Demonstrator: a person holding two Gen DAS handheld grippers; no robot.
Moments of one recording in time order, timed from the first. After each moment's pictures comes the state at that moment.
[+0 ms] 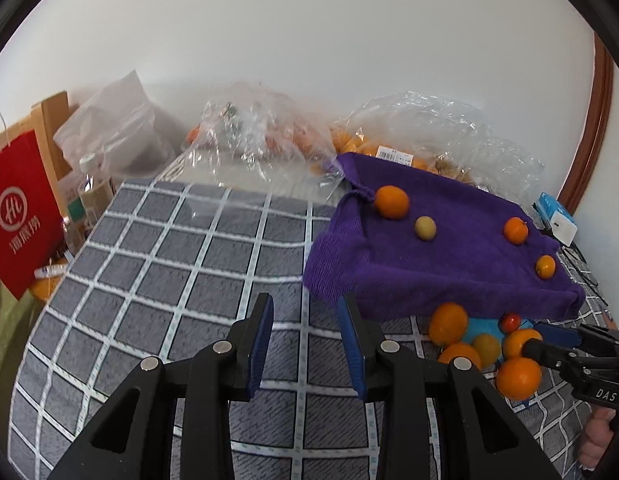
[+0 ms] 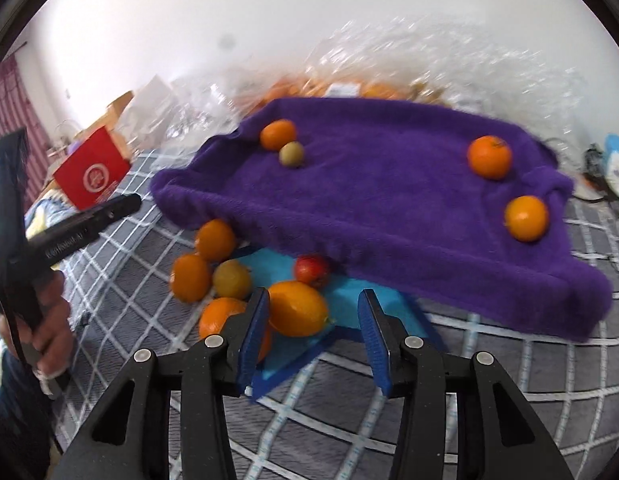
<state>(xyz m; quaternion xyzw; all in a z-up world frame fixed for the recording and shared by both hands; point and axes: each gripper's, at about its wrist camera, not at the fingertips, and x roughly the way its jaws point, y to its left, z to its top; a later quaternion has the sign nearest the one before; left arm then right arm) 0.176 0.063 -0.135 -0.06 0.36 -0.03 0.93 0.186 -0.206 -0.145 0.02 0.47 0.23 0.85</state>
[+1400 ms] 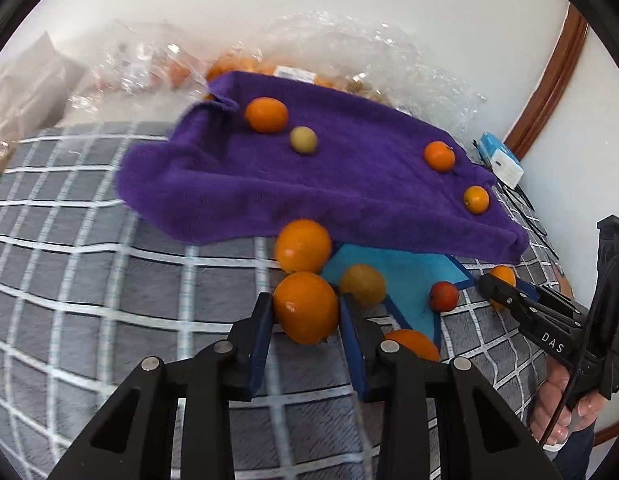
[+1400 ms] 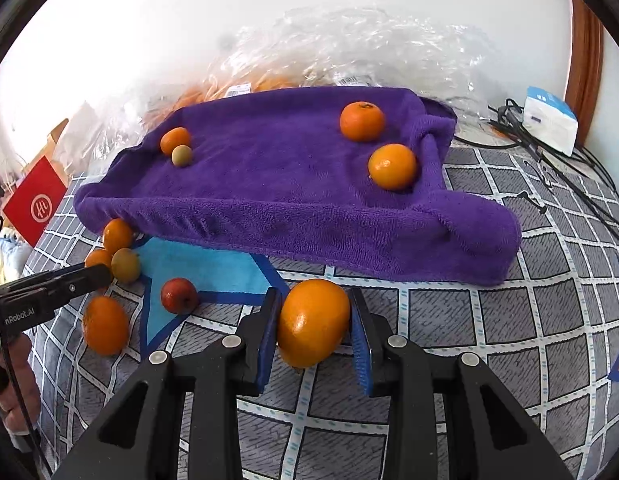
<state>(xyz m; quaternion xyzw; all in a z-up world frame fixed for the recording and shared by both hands) 0.172 -0.017 -0.150 -0.07 0.45 -0.13 0.88 0.174 -0.279 -0.158 0.04 0.46 0.10 0.88</state>
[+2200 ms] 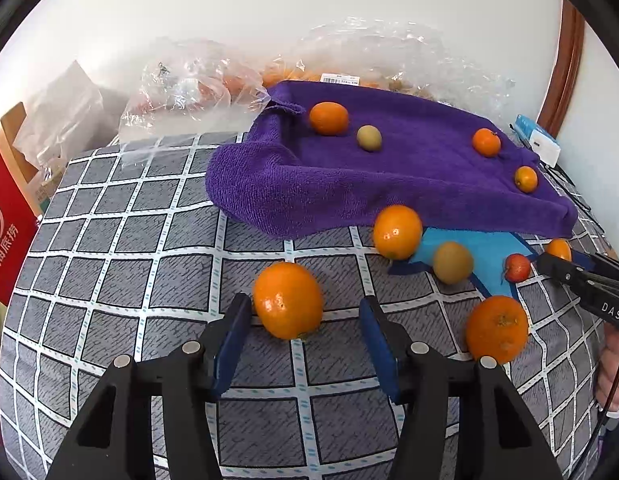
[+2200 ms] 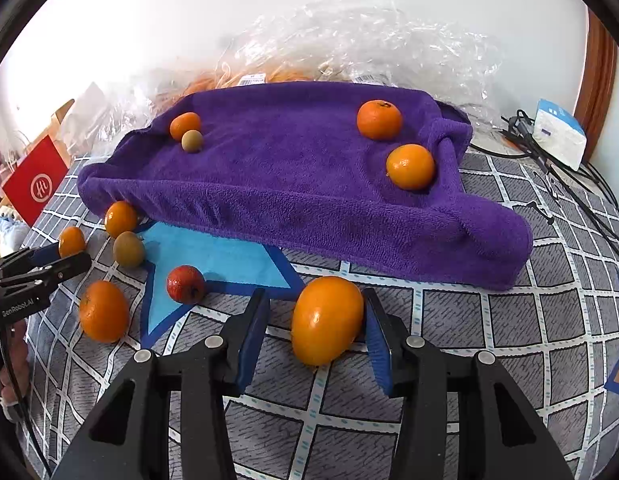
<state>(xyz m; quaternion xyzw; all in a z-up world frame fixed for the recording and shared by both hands) 0.164 0.009 -0.160 0.00 0.43 -0.08 0.90 0.170 -0.270 -0.158 0.02 0.46 0.11 0.88</state>
